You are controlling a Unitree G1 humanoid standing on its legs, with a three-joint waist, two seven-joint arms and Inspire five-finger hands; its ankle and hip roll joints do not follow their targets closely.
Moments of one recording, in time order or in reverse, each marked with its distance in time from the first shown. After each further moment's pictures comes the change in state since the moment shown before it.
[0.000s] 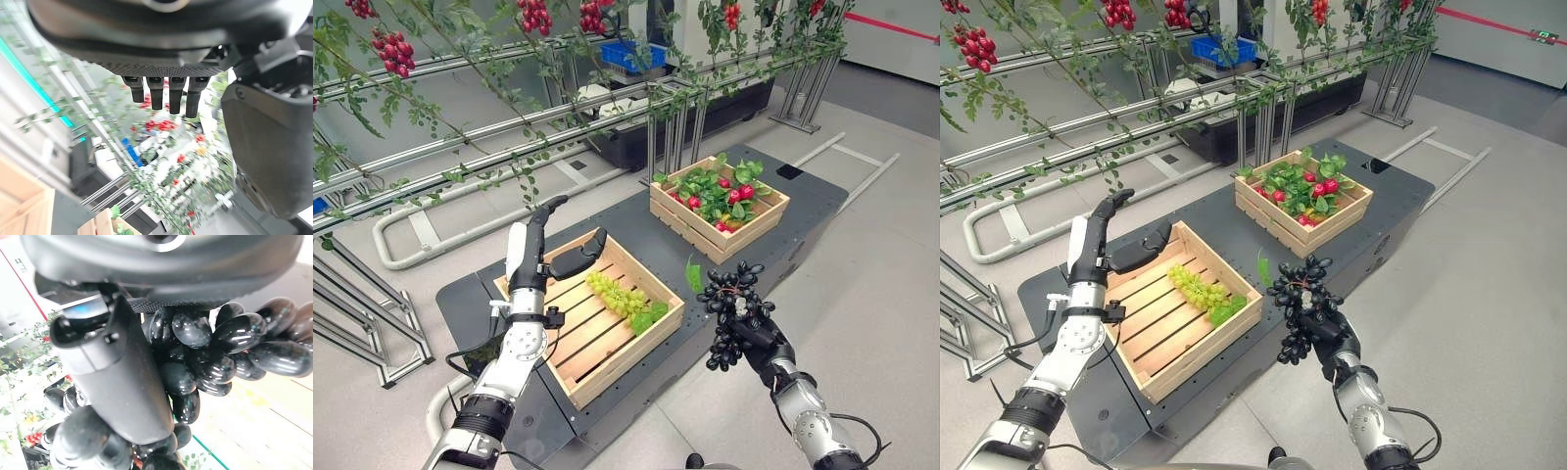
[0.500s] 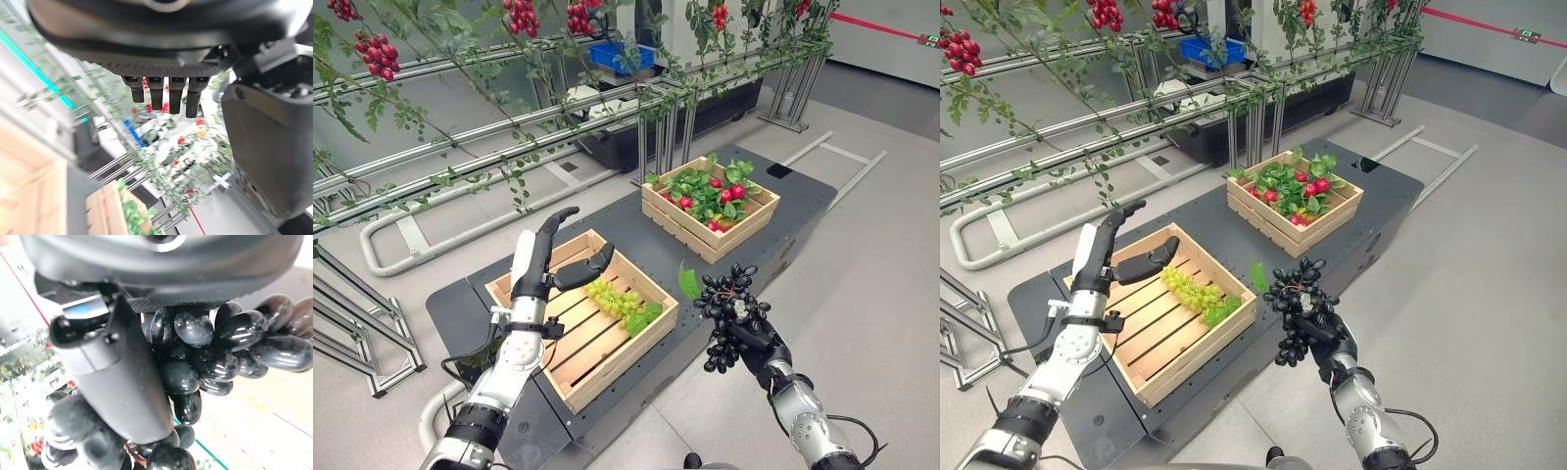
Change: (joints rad) left arm 0.150 -0.032 0.004 -0.007 -0.137 -0.001 -0.087; right arm 0.054 0.017 -0.007 -0.001 -0.001 -0.020 0.000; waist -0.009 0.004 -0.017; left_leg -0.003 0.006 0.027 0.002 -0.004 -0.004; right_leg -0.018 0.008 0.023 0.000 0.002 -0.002
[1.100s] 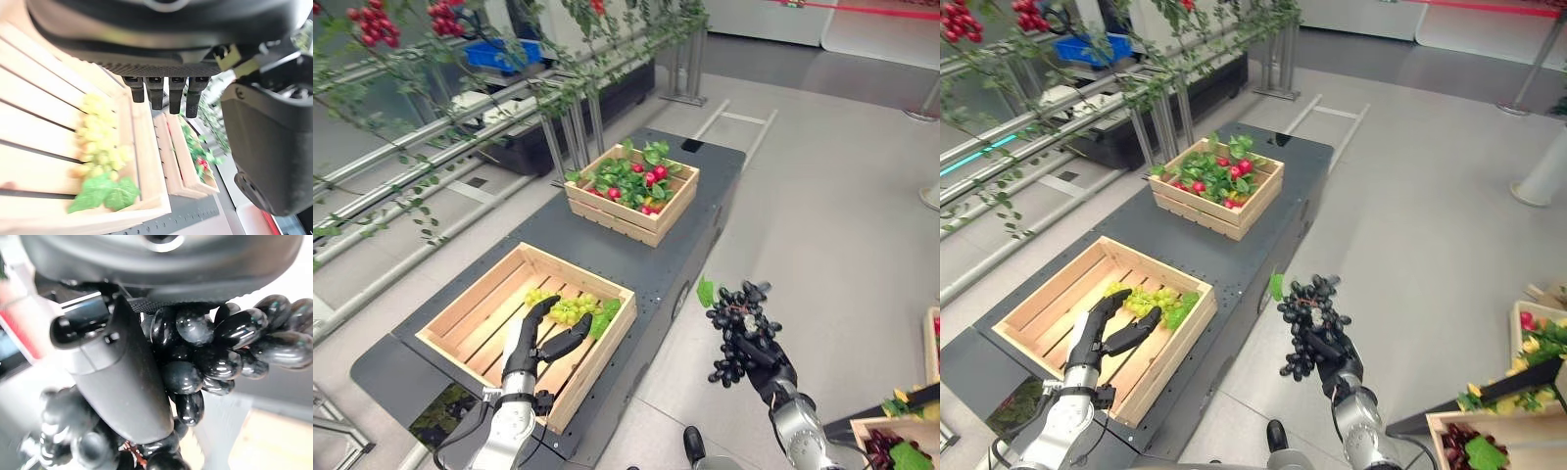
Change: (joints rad) left arm 0.163 -0.017 0.005 0.113 -0.045 0.039 -0.001; right arm 0.054 0.048 -0.039 0.115 0.012 -0.051 -0.013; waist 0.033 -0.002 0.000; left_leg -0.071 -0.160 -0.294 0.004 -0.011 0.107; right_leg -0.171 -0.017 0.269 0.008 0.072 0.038
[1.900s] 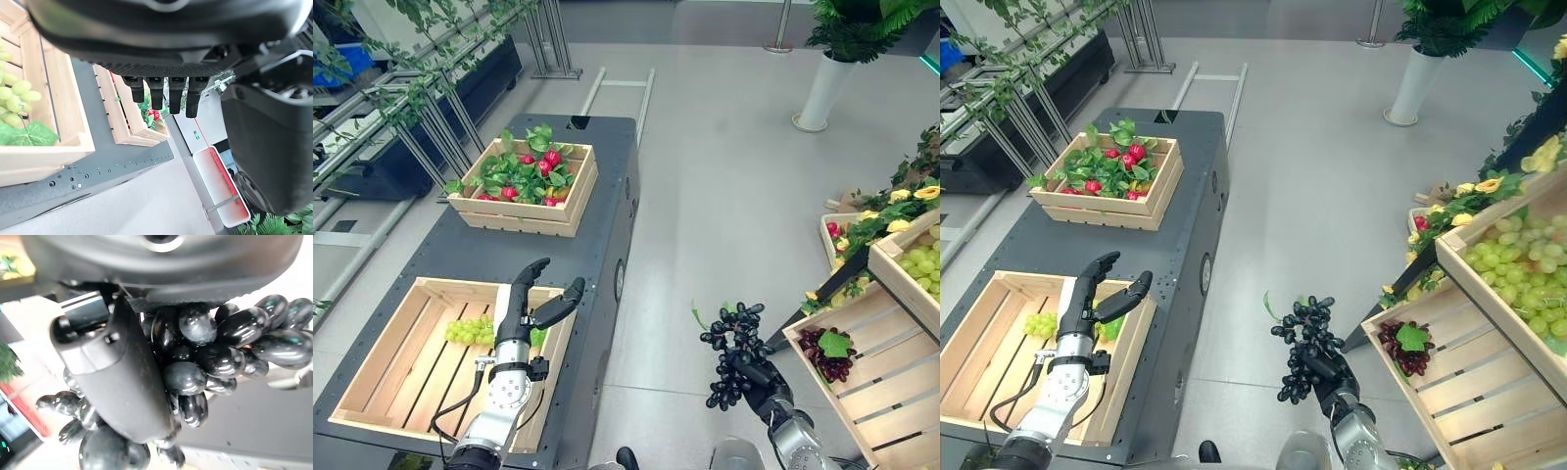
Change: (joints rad) left arm -0.077 0.013 0.049 -0.019 -0.047 -0.028 0.016; right arm -0.013 0.003 0.076 0.042 -0.004 0.040 0.036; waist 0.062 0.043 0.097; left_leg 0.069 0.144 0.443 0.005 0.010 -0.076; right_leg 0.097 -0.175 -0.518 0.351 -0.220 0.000
